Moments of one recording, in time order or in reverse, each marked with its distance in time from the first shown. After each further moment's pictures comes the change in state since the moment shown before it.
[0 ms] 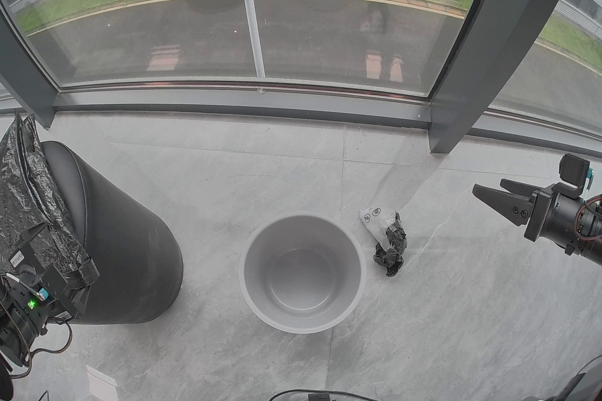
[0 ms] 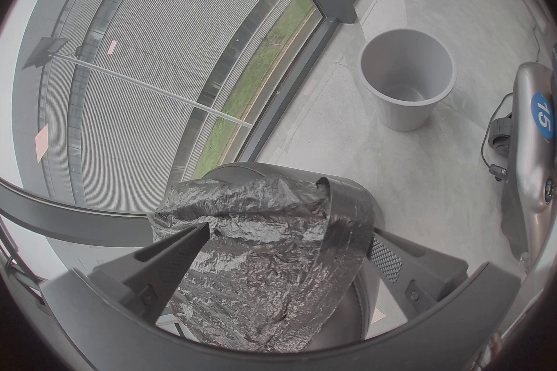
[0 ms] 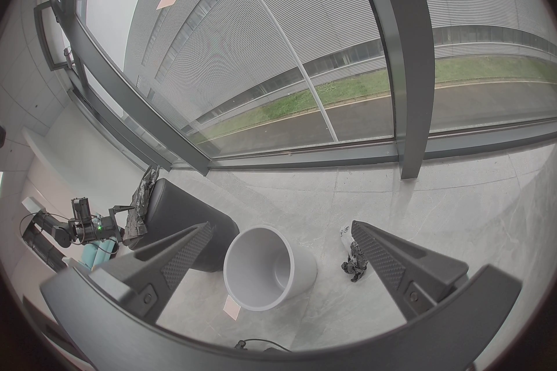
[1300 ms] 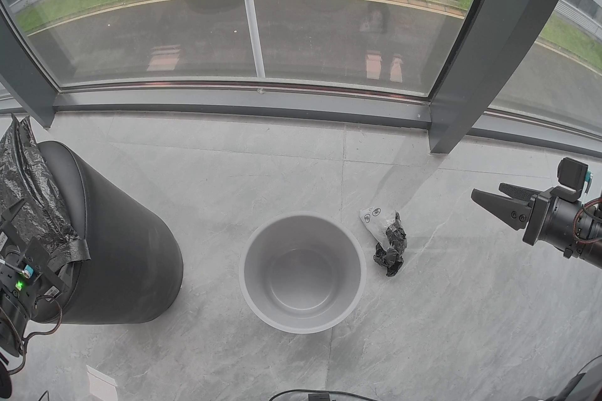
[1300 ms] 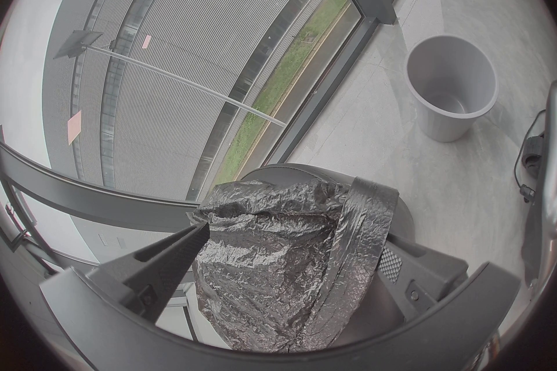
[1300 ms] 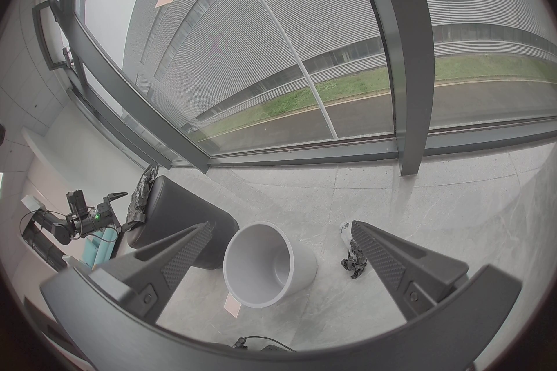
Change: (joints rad) left arm 0.007 0.003 -0.014 -0.145 0.093 -0.036; right arm 0.000 0.005 0.011 -0.001 0.003 -0.002
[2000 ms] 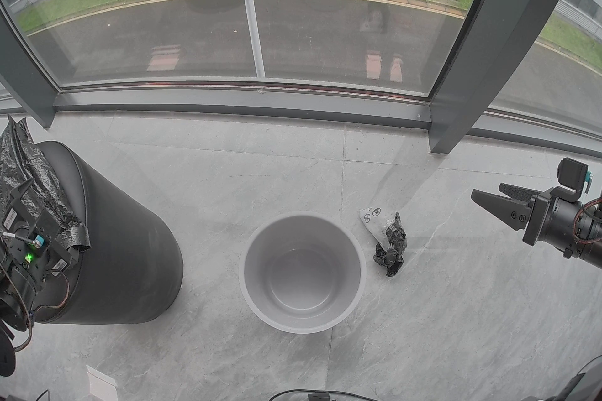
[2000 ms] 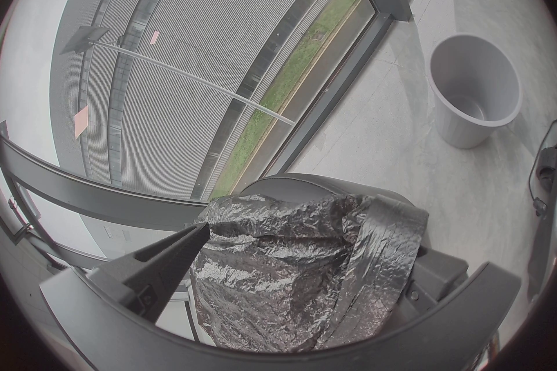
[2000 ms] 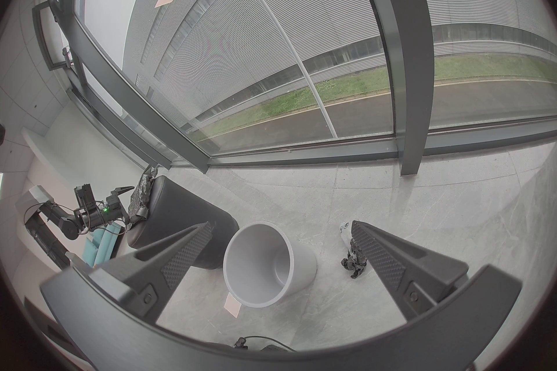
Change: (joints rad) left arm 0.000 0.169 -0.055 -0.144 0.036 -0.016; right arm 0.000 0.000 0.001 0.000 0.000 0.000
